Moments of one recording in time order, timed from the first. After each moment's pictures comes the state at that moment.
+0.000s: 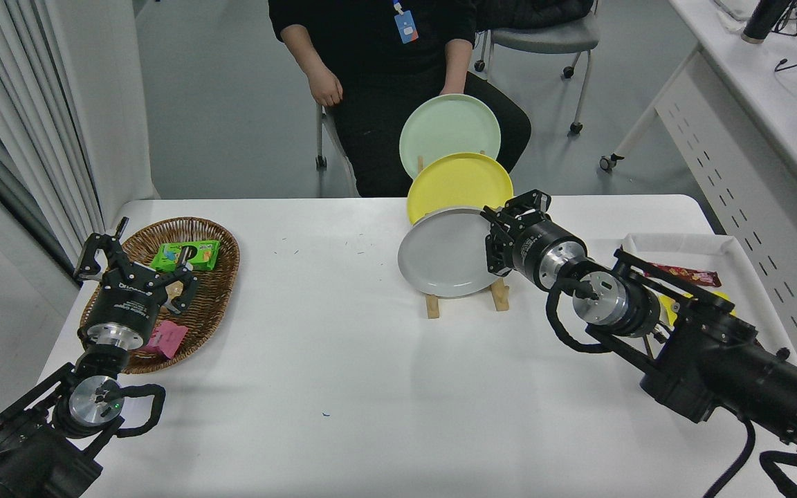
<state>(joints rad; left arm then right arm) -0.41 0.35 -1.02 -0.69 0.04 -0.47 -0.51 0.84 -0.30 0.53 1.21 0.19 -0.42 0.11</state>
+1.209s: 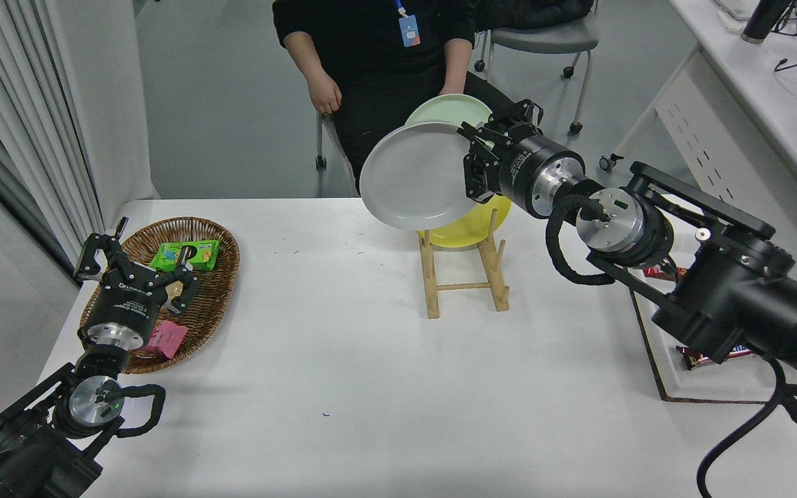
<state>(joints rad) -0.41 0.35 -1.02 -0.69 0.04 -0.47 -0.51 1.11 -0.32 0.45 1.29 0.42 -0.49 0.09</state>
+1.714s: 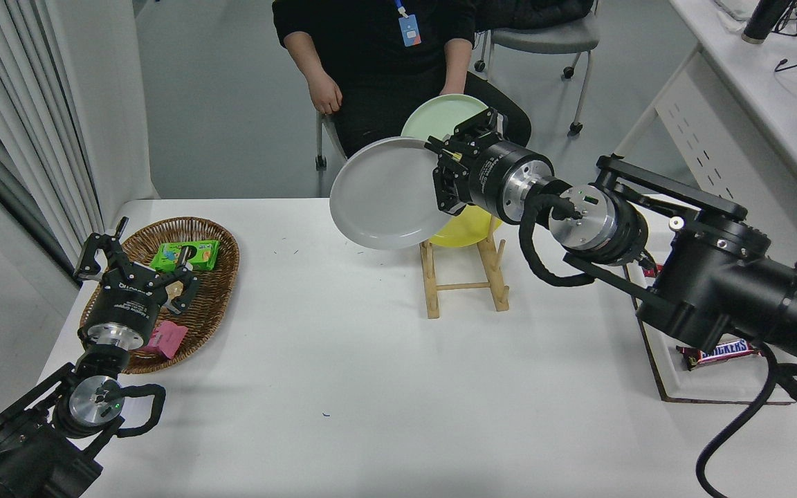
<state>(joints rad) -0.41 0.35 -1.02 -0.69 0.04 -0.47 -0.51 1.14 -0.29 0.38 1.29 0.49 -0.48 0.09</state>
